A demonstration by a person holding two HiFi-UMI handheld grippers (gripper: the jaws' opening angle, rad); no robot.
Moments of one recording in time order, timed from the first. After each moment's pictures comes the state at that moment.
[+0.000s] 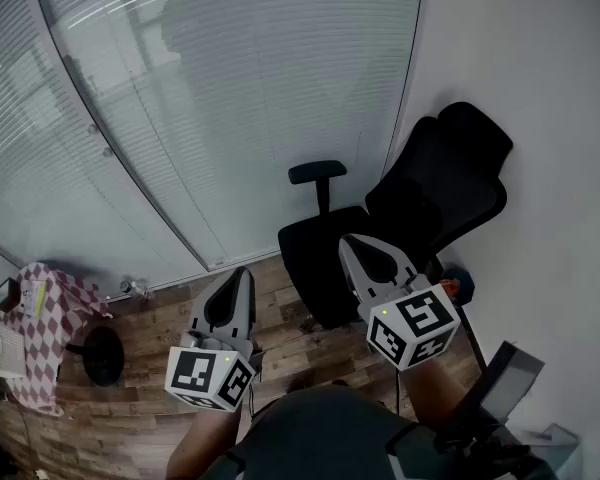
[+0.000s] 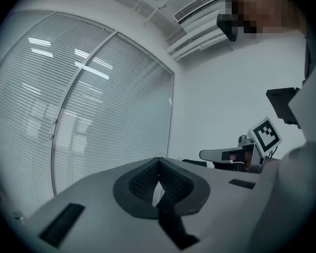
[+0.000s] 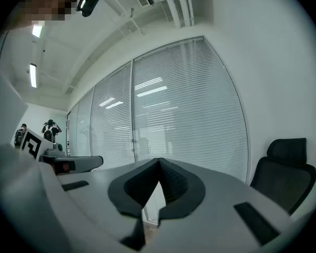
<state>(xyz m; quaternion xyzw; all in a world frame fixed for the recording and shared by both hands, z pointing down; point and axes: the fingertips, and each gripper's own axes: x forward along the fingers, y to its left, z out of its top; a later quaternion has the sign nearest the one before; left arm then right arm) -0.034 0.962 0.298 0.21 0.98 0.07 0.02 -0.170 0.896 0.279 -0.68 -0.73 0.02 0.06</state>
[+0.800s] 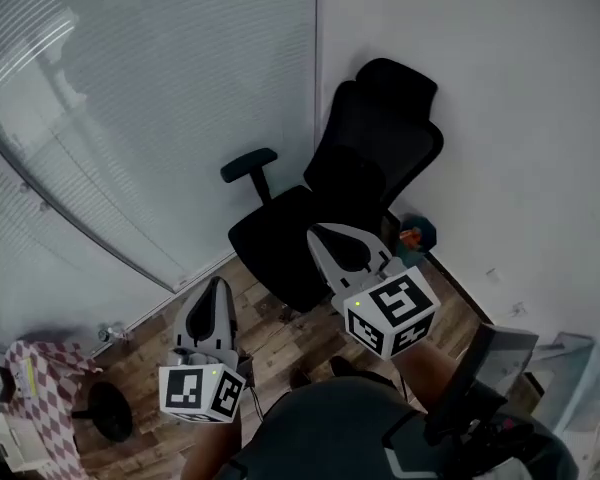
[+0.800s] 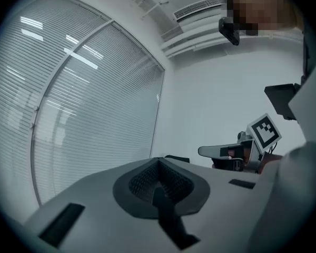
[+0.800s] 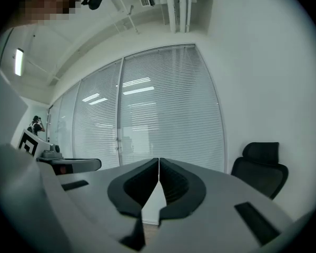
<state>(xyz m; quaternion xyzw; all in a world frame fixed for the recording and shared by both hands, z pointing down) -0.043 0.946 0.313 0.12 0.99 0.08 0.00 -0.165 0.861 0.283 -0.60 -0.80 0.01 0.06</state>
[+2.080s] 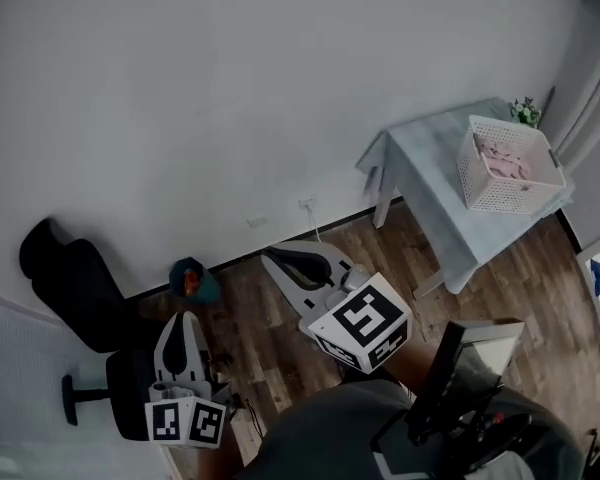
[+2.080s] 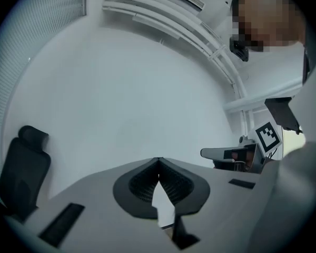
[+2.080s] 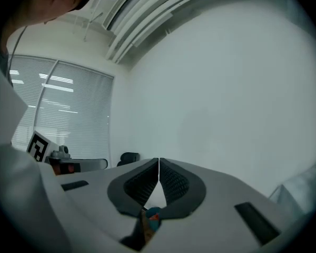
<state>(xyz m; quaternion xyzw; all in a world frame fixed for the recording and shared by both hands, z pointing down) -0.217 0.340 0.331 -0.40 0.91 0.08 -0.04 -0.192 0.191 0.301 -0.14 -0.99 0.05 0.02</state>
